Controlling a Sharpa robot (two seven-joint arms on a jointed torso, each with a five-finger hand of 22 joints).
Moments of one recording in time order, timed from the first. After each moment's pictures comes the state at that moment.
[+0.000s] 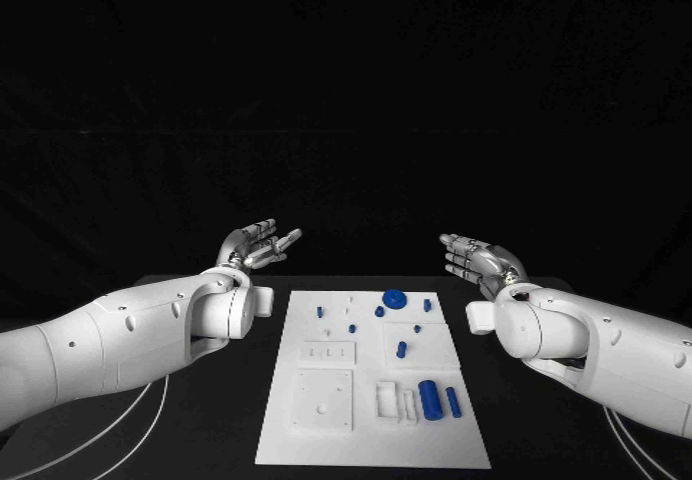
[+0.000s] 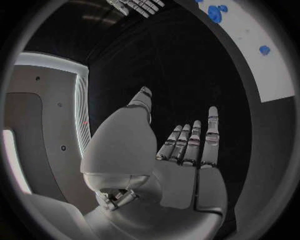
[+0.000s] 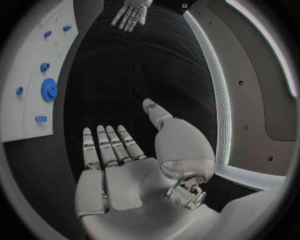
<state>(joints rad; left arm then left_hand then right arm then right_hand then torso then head) 1.27 -0.68 -0.19 1.22 0.02 -0.63 0.39 1.38 -0.19 0.05 0.27 0.12 0.46 0.12 0.03 0.04 0.49 0.12 0.03 0.04 0.56 0.14 0.04 0.04 0.19 0.79 0.28 0.06 0.06 1.07 -0.81 0.07 1.39 -0.05 -0.53 0.26 1.02 0.00 0.32 -0.15 0.20 0.50 0.16 0.03 0.04 0.48 0.18 0.03 0.04 0.48 0.18 0.03 0.04 0.15 0.37 0.28 0.04 0.04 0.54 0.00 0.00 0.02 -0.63</state>
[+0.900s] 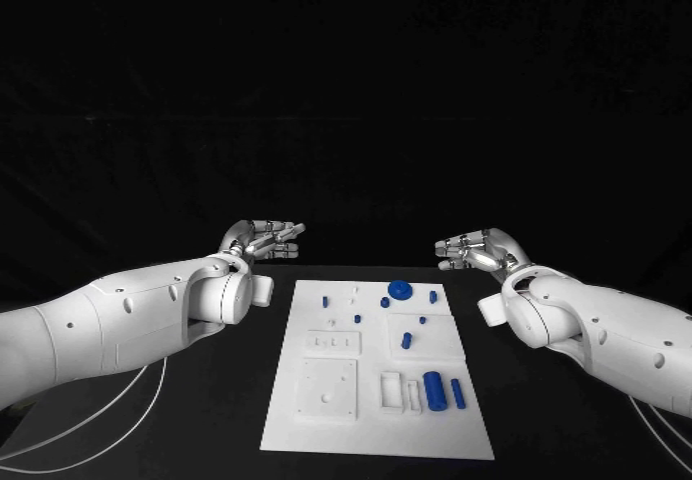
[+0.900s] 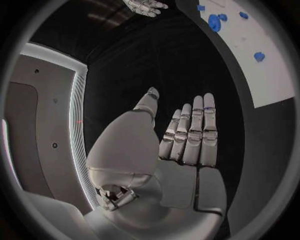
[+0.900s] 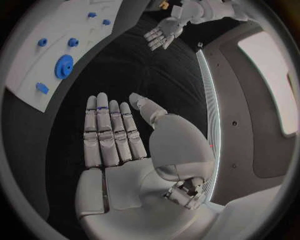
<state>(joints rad) 1.29 -0.70 -0.21 1.22 0.03 -0.52 0.34 1.36 -0.04 0.03 0.05 0.13 0.88 0.16 0.06 0.06 1.03 0.15 0.06 0.06 1.15 0.12 0.10 0.07 0.10 1.04 0.12 0.19 0.11 1.08 -0.75 0.08 1.23 -0.52 -0.43 0.21 1.18 -0.02 0.41 -0.28 0.31 1.11 0.13 0.07 0.07 1.15 0.11 0.05 0.06 1.28 0.08 0.07 0.08 0.11 1.06 0.09 0.16 0.07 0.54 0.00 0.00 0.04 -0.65</state>
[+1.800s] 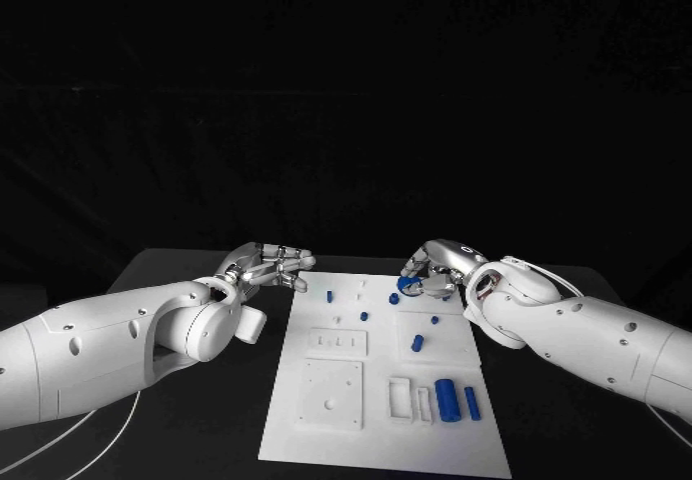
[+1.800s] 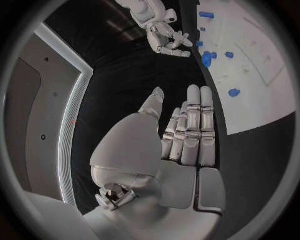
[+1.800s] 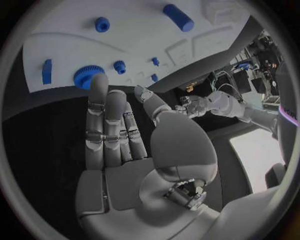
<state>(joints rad) 1.31 -0.83 -0.20 1.45 -0.08 -0.33 0.29 1.38 0.01 -0.02 -0.04 0.13 0.93 0.16 0.06 0.06 1.08 0.12 0.06 0.06 1.33 0.04 0.34 0.13 0.08 1.06 0.03 0.53 0.32 1.12 -0.67 0.09 1.24 -1.52 -0.32 -0.02 1.22 -0.09 0.30 -0.28 0.27 1.13 0.12 0.07 0.07 1.16 0.08 0.05 0.06 1.46 -0.01 0.83 0.56 0.15 1.47 -0.03 0.51 0.32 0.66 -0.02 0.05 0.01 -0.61</state>
